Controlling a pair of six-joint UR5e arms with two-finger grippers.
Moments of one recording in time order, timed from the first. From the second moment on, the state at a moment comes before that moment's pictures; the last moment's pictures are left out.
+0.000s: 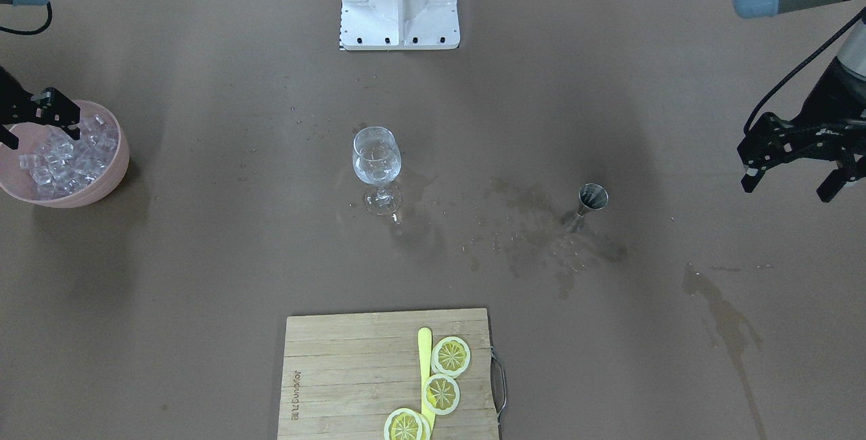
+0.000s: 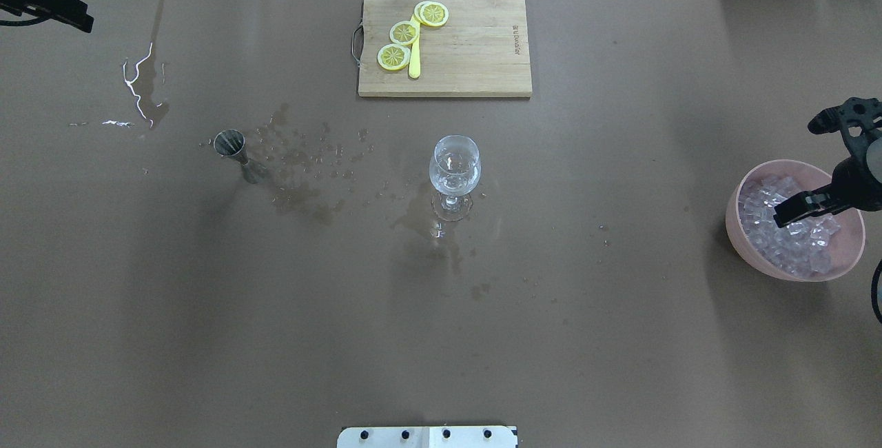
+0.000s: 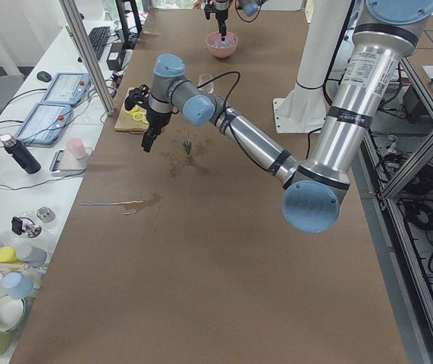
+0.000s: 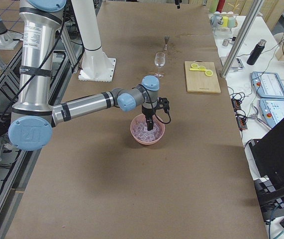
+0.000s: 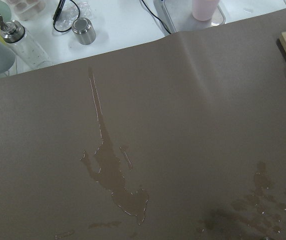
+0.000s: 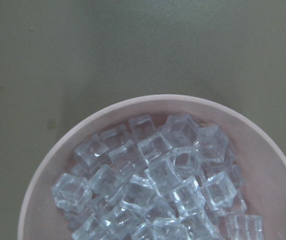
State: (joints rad) left arm -1.21 -1.89 -1.88 -1.65 -2.09 -0.48; right arm 0.98 -1.70 1.94 -1.38 2.14 0.50
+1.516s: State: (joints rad) left arm -1.21 -1.90 -1.88 -1.65 -2.09 -0.48; right arm 0.96 -1.70 1.92 -1.38 2.13 0.44
